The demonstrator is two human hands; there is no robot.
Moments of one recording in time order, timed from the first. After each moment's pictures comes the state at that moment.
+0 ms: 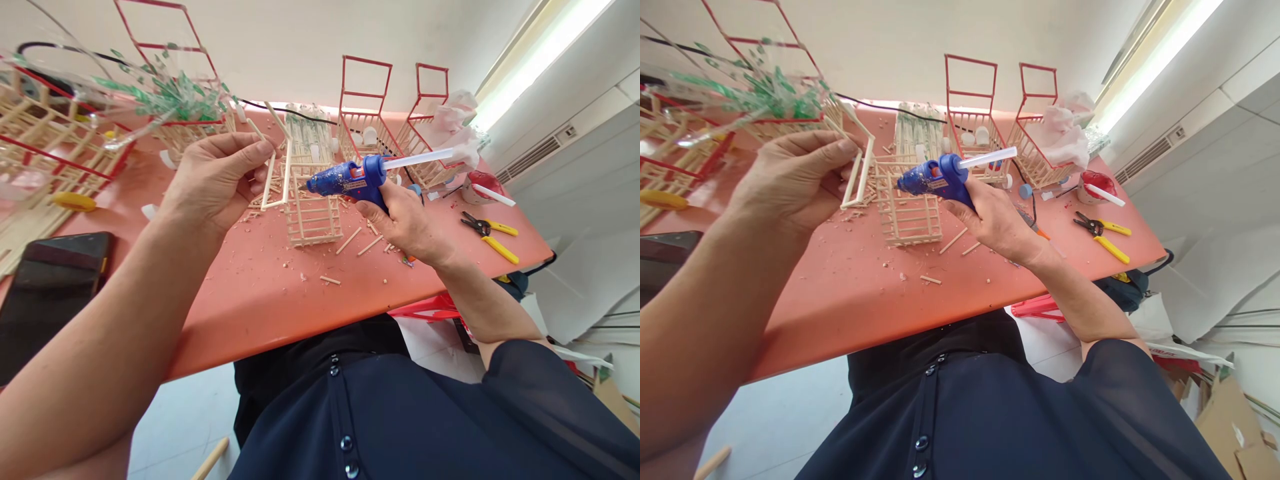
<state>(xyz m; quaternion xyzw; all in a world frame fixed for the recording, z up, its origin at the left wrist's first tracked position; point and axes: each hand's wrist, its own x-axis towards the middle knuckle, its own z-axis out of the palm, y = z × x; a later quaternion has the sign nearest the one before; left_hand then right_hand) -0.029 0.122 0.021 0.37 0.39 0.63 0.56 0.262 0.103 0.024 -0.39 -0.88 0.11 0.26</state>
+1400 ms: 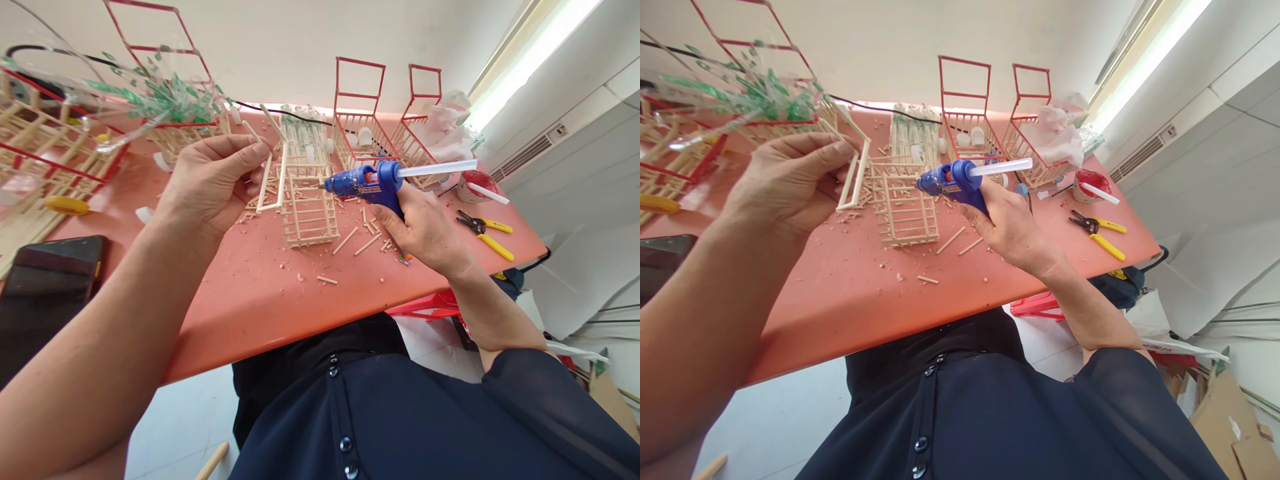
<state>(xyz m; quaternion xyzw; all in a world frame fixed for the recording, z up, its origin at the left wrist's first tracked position) -0.027 0.120 0.021 0.39 0.39 0.63 0.55 0.278 0.074 0.042 -0.44 -0.86 0.05 0.26</state>
